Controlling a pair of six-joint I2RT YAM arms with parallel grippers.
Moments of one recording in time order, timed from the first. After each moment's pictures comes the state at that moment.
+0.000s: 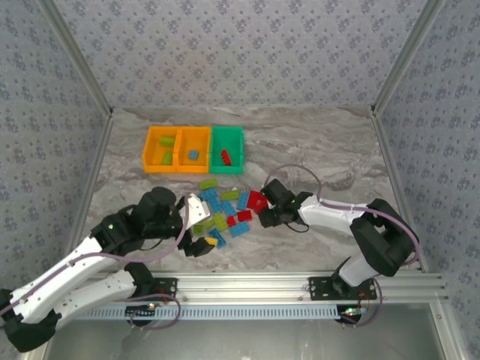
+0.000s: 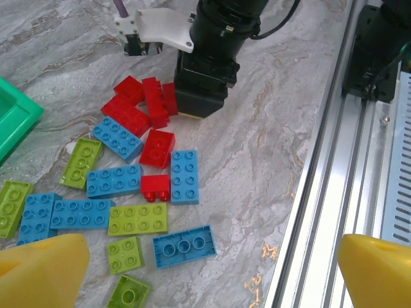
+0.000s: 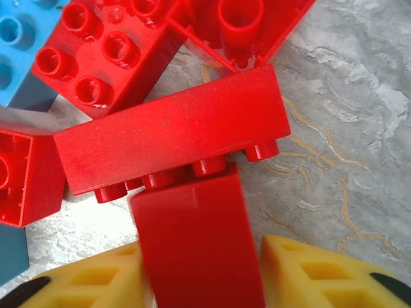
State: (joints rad) left arm -0.88 0.73 0.82 -0.79 0.25 0.21; right arm 0.75 1.51 0.73 -0.36 0.05 0.35
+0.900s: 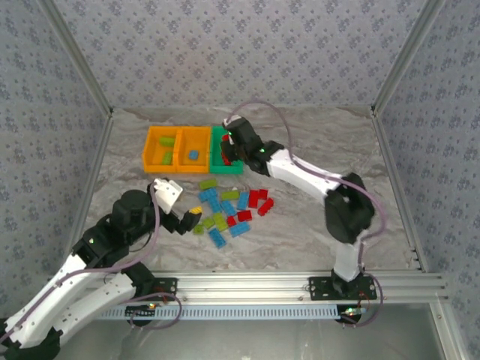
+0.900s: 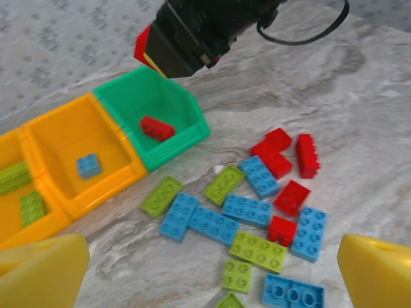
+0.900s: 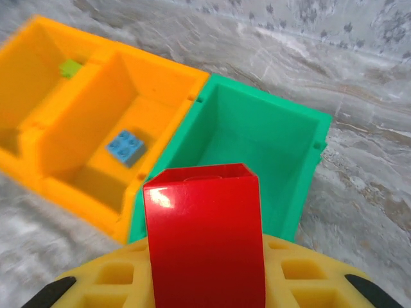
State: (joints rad) left arm -0.74 0.57 0.77 -0.66 -0.09 0.03; right arm 0.73 1.95 1.62 -0.33 0.20 0.21
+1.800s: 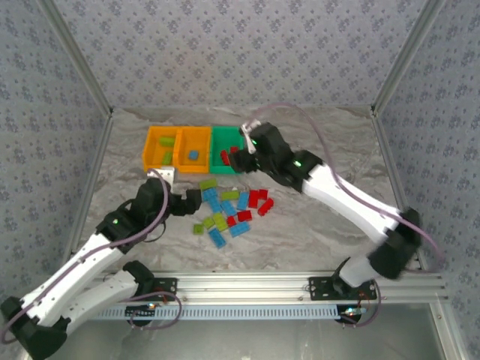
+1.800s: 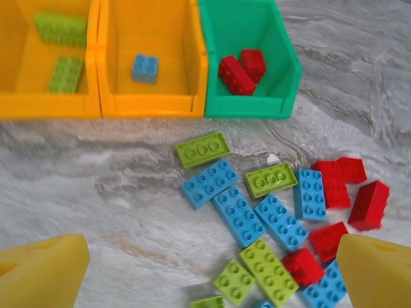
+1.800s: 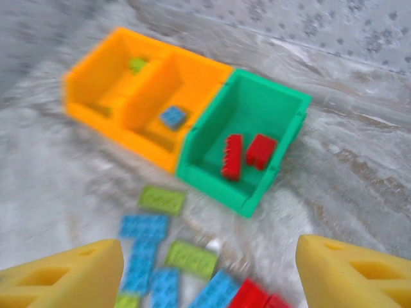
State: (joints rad) left arm -0.70 0.79 0.75 -0.62 -0.28 -0.56; right arm 0.83 1.39 1.35 -0.54 0.16 0.22
